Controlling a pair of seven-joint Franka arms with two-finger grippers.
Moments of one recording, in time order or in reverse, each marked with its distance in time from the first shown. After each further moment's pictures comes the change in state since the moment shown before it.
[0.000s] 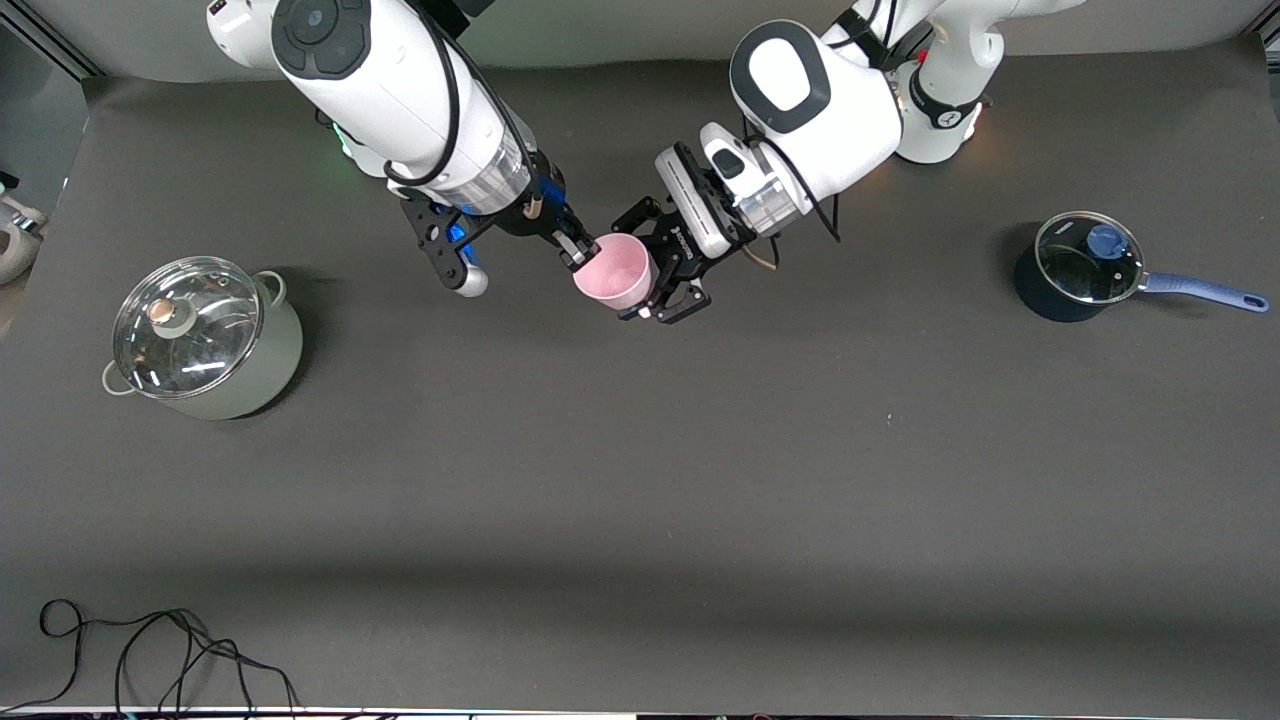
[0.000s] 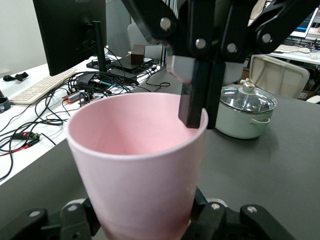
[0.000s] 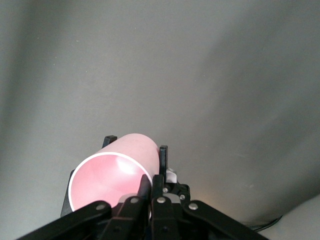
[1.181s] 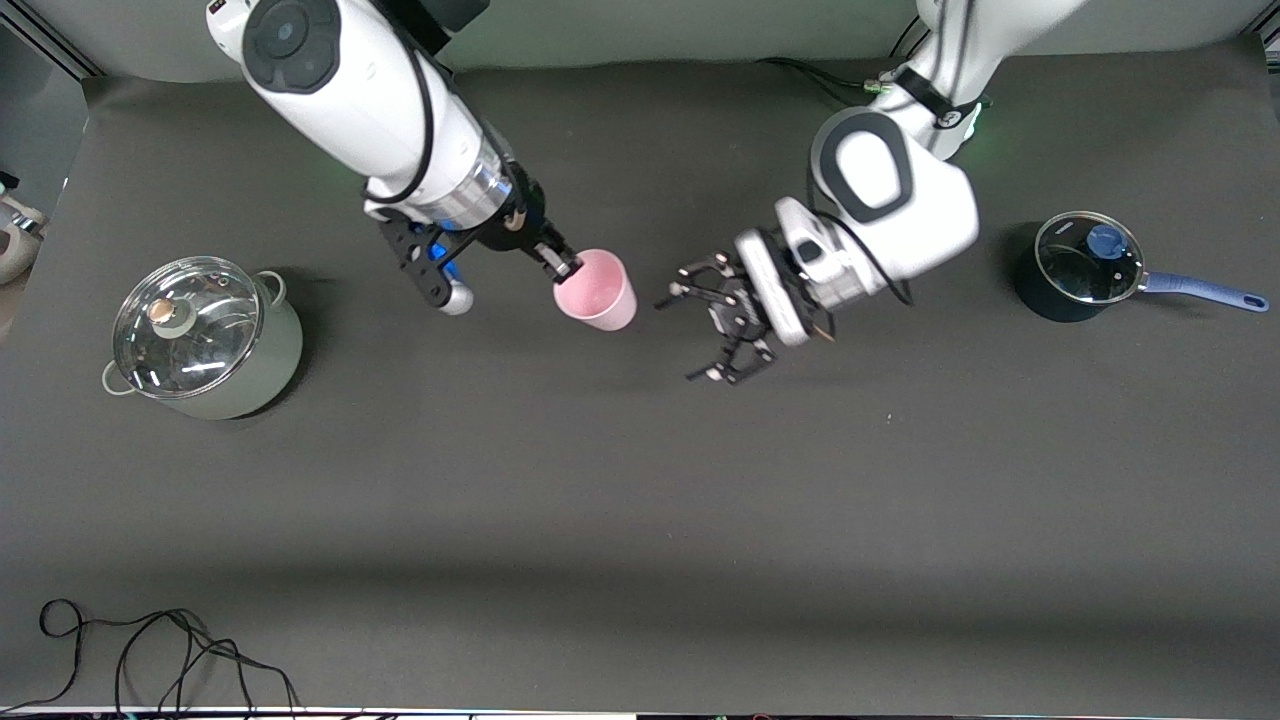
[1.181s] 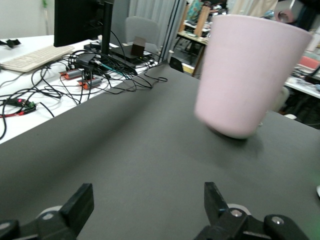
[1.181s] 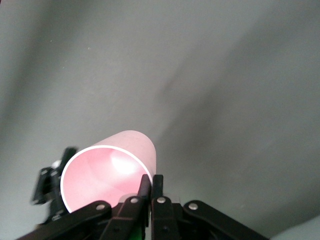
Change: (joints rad) left arm 0.271 0.060 0.021 -0.076 0.069 -0.364 -0.023; right arm -0.027 0.001 -0.035 0.002 -0.026 -0.037 -0.199
